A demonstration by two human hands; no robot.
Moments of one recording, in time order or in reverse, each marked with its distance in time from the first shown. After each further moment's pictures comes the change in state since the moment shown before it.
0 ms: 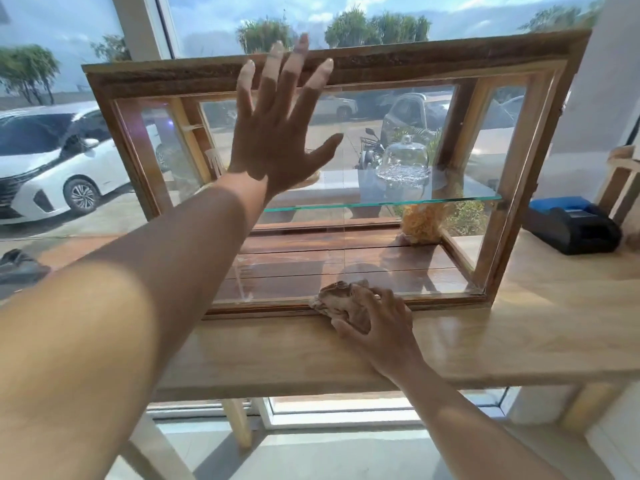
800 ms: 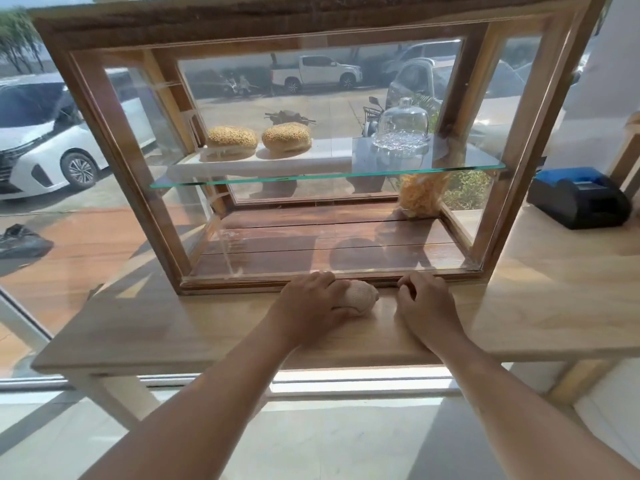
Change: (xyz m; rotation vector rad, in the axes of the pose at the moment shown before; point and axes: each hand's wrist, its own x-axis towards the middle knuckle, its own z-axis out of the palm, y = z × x) left_hand -0.213 0.127 0.011 -0.580 -0.633 0.071; right_hand 0.001 0.058 -0.033 0.026 0.147 0.217
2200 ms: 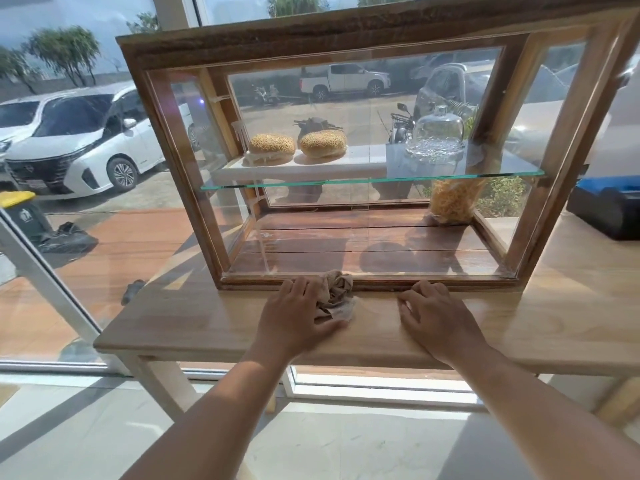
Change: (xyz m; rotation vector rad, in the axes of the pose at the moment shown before) left_hand -0.061 -0.022 -0.016 0.131 -0.149 -0.466; right_hand -0.015 -0.014 0.004 -0.316 -0.142 -0.400
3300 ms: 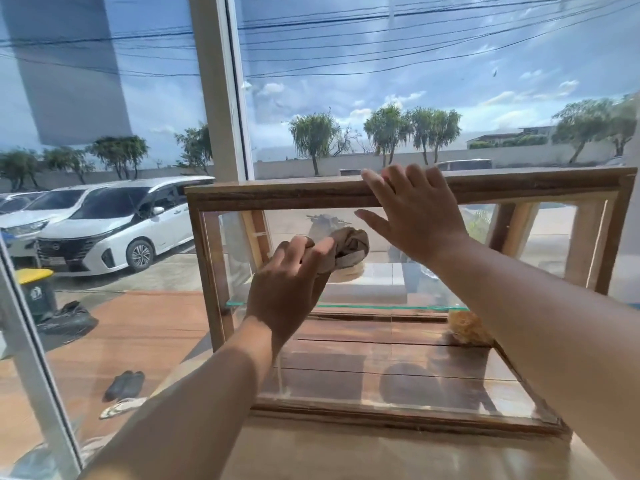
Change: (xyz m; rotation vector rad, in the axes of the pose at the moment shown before) left_hand 0.127 -0.037 -0.178 0.050 0.854 0.295; right_hand 0.234 -0.081 -0.220 -0.576 0.837 -0.416
